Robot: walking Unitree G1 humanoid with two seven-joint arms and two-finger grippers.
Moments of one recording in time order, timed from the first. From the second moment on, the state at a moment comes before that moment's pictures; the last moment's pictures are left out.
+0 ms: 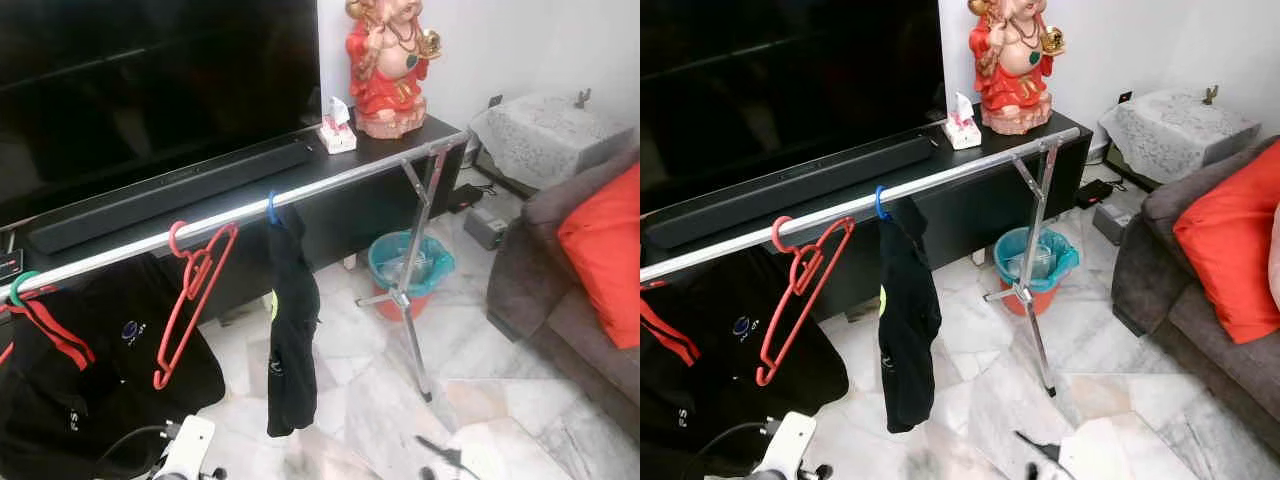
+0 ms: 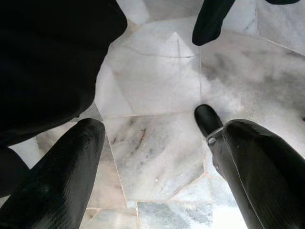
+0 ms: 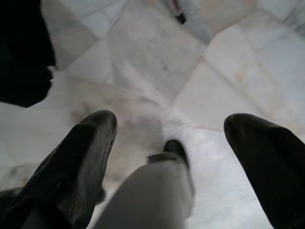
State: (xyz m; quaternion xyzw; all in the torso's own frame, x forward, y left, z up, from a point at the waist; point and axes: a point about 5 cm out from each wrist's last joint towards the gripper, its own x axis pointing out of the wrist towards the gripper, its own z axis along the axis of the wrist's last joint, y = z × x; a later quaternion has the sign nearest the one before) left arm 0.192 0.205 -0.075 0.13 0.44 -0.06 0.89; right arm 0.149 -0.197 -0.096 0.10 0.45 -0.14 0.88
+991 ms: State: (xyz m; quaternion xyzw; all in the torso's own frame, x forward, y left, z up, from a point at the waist) left arm 0.284 0.151 0.077 -0.01 -0.02 -0.11 0.99; right arm 0.144 -0.220 -0.093 0.10 0.45 -0.15 0.88
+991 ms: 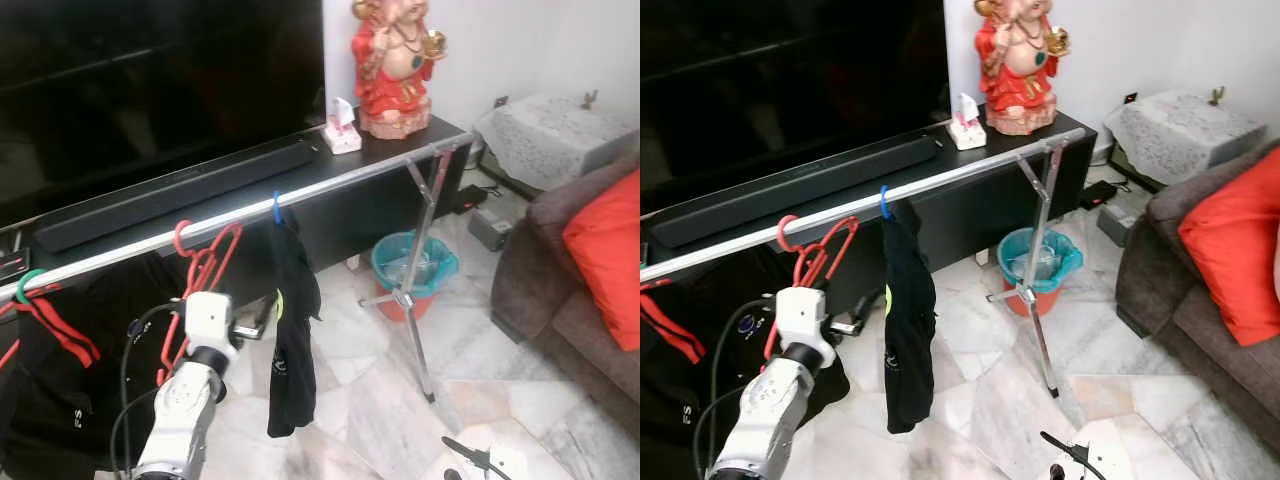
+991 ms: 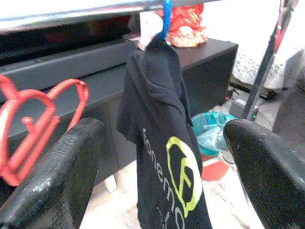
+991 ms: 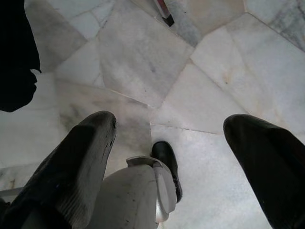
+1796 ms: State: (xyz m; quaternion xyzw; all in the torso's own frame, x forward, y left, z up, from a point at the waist) left arm 0.203 0.208 -0.065 0.10 0.40 -0.04 0.91; right arm 0.145 -0.218 -0.094 0.10 0.45 -0.14 0.87
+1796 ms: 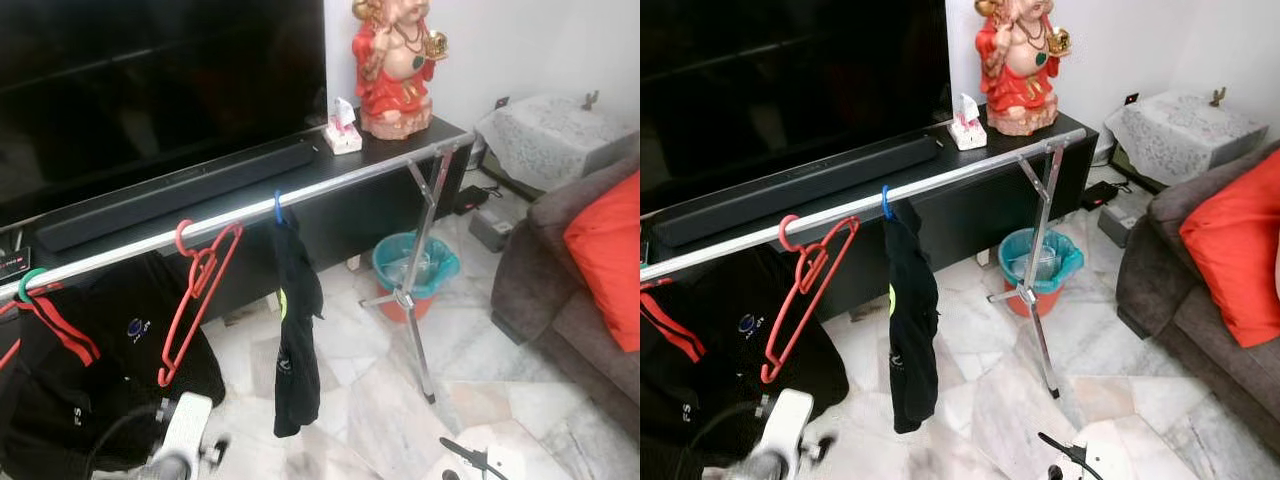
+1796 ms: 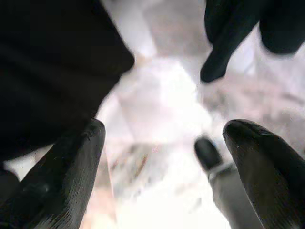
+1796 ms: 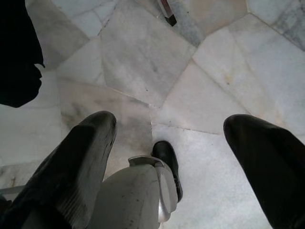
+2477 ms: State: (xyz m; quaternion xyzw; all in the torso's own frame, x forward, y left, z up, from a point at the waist) left arm 0.202 0.185 -0.071 0.09 0.40 -0.05 0.91; right arm 0.149 -0.221 -0.092 0.09 0.45 -0.15 0.88
